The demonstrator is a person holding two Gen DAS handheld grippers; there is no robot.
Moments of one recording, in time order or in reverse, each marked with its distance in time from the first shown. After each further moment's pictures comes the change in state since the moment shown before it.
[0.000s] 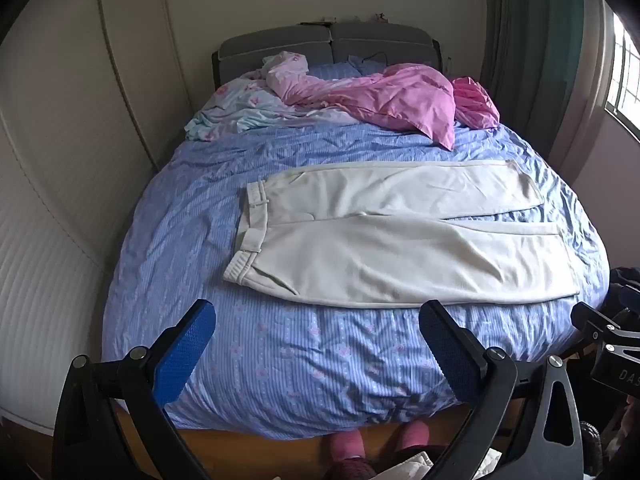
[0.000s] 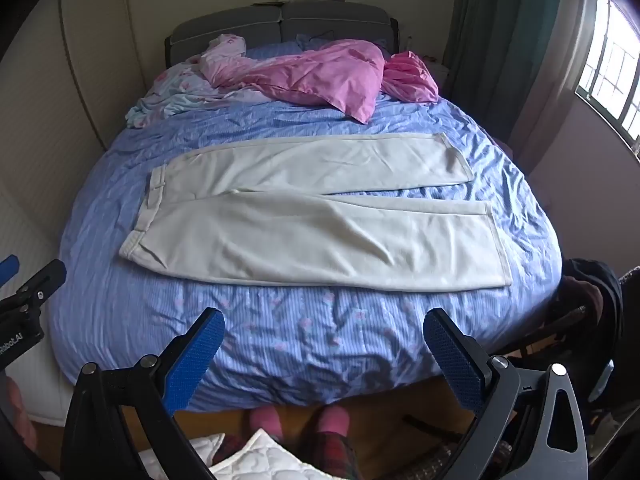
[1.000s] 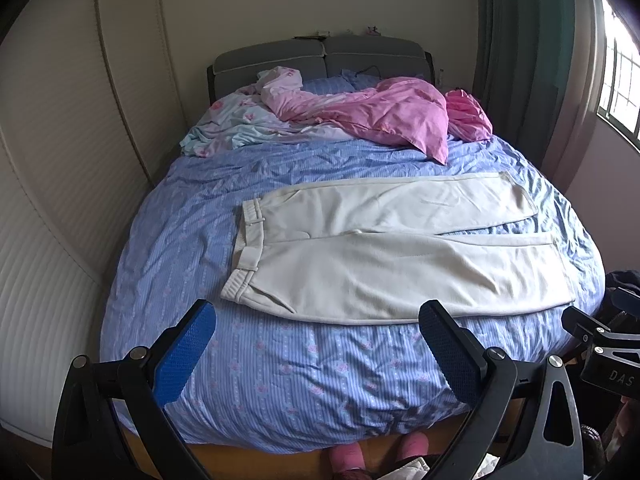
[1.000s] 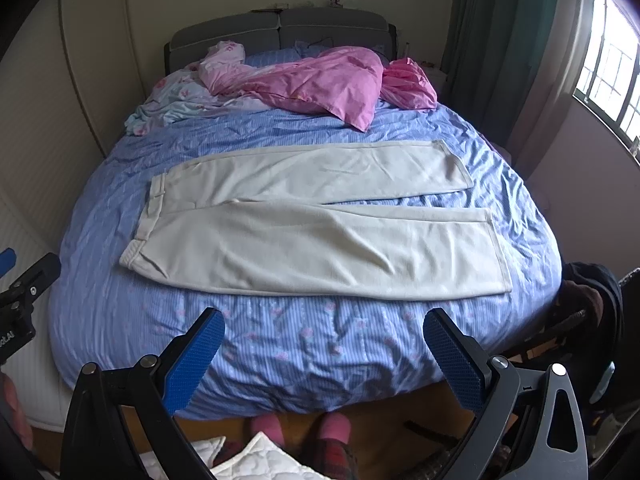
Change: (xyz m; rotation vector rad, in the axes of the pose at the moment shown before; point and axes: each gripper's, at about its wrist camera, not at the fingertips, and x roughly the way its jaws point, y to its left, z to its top) left arm -0.012 -0.001 0.021 0.010 -0.053 -0.014; right arm 0.000 0.004 0.009 0.000 -0.014 -0.002
